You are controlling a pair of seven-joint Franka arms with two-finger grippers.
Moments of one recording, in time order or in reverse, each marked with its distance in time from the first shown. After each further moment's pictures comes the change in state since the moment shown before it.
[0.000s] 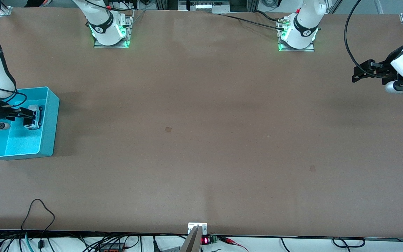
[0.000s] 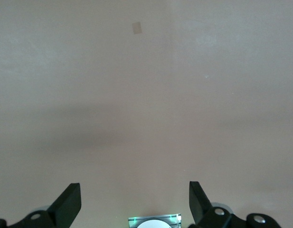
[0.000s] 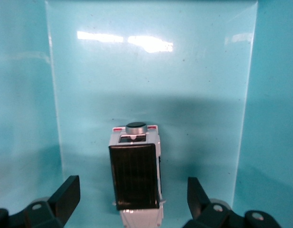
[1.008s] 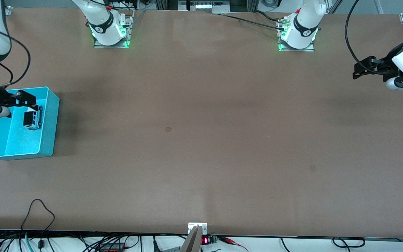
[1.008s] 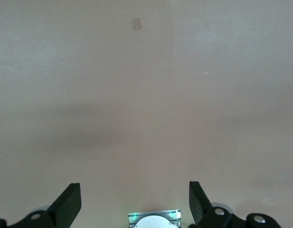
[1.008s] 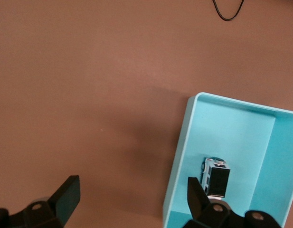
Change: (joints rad) left arm 0.000 -0.014 -0.001 -0.001 0.000 -0.021 0.000; right arm 0.164 -0.355 0.197 0.095 0.031 -0.352 0.152
